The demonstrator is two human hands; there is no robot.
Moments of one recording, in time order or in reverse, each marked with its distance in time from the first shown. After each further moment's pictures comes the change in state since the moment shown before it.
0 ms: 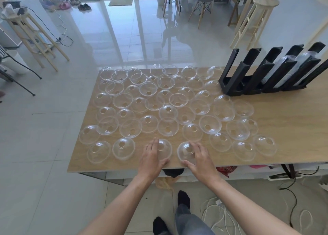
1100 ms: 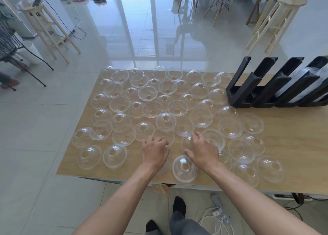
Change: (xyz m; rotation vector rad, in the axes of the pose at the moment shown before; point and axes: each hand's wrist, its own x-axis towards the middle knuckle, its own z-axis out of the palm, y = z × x) left_hand 0.077 0.058 0.002 0.382 0.084 0.004; right_hand 0.105 0.001 -0.059 -0.441 -0.056 0.006
